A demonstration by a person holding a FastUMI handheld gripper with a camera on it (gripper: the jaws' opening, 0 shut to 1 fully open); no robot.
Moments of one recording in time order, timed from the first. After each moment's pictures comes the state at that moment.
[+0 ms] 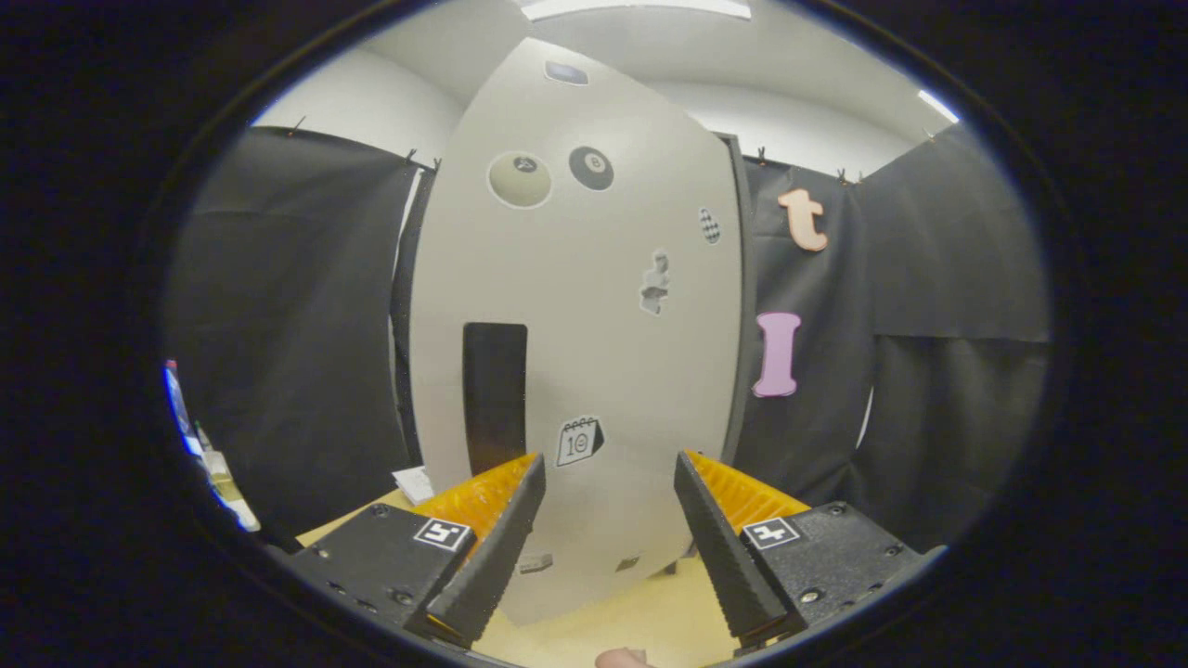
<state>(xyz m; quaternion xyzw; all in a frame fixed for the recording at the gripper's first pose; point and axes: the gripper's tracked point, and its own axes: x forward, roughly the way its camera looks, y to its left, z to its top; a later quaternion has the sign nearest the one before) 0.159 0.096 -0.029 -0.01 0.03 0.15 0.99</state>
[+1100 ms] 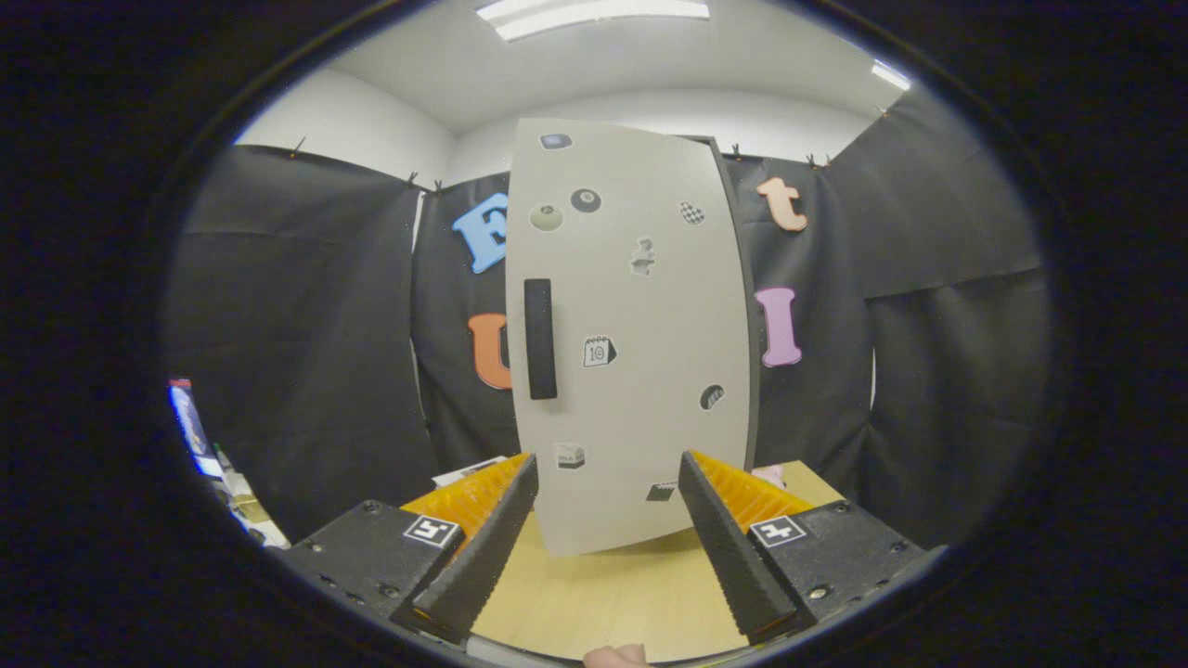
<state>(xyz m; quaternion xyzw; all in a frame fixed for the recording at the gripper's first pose) 0.051 0.091 -0.102 0.02 0.00 0.11 0.99</state>
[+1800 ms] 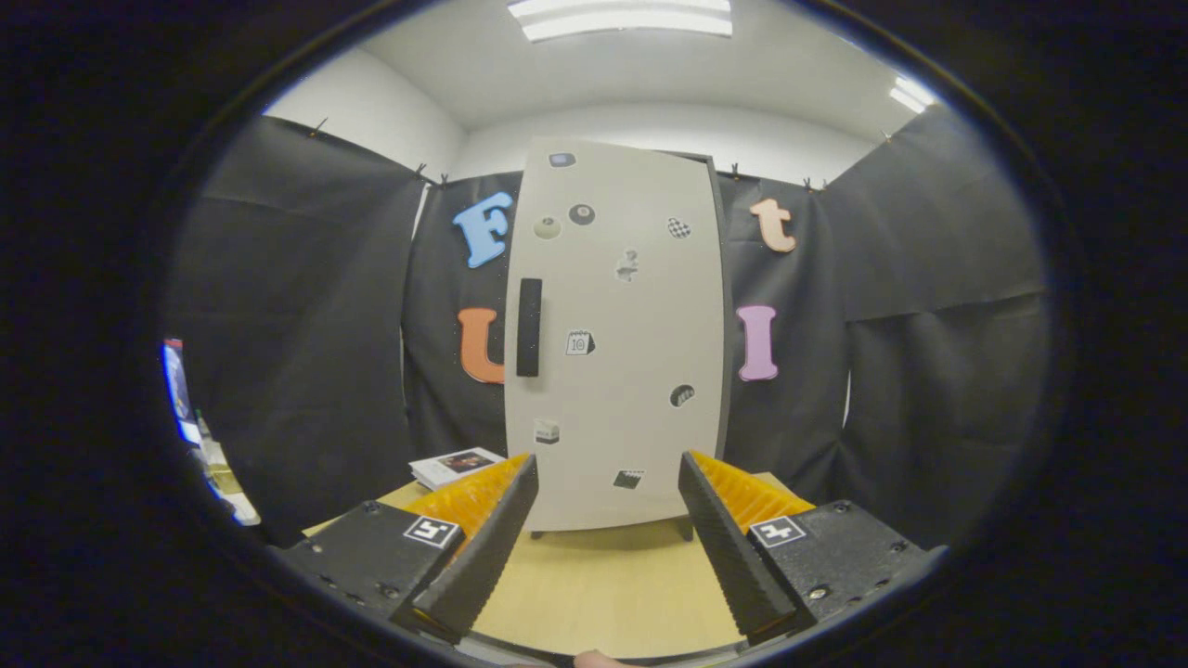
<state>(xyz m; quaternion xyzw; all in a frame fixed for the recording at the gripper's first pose) 0.025 0.065 -0.119 -0.01 -0.02 0.09 1.00</state>
